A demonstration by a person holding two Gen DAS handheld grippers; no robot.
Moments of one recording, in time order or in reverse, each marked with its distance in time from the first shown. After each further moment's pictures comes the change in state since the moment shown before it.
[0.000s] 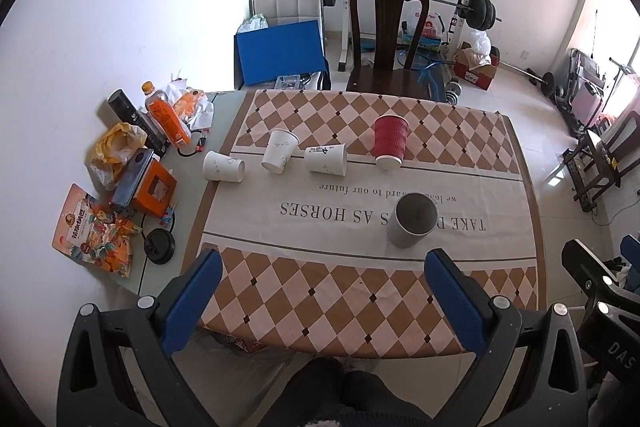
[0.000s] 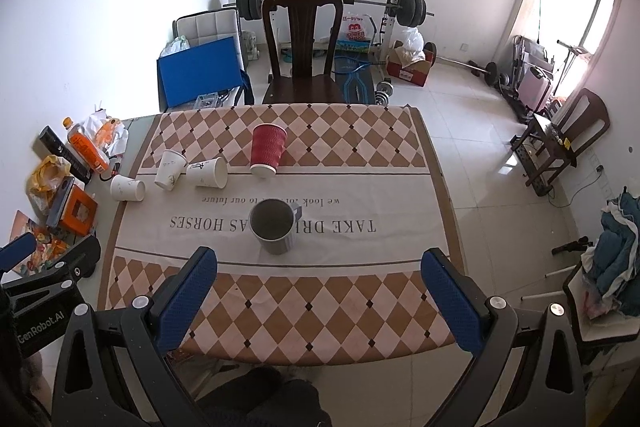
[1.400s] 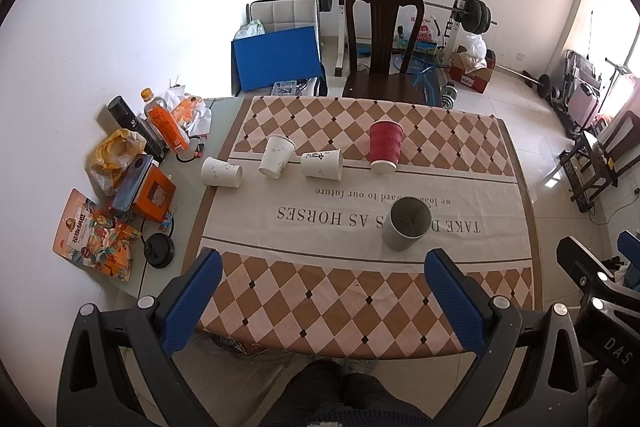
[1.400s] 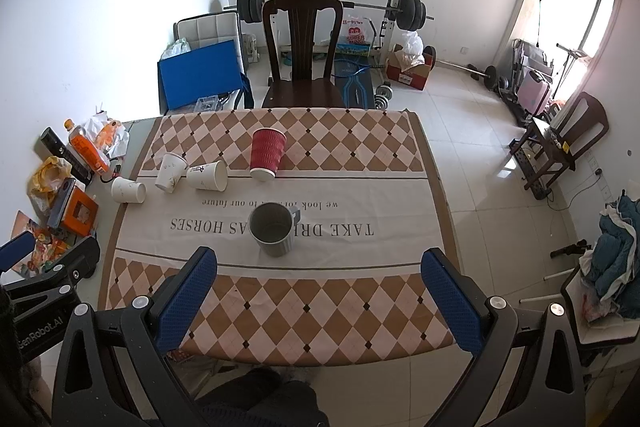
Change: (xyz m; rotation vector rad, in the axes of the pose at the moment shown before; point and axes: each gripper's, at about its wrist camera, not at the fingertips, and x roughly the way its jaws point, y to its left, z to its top) left arm -0.002 -0.003 0.003 0.005 -0.005 -0.009; right arm -0.001 0.004 0.005 -0.006 0.003 -0.001
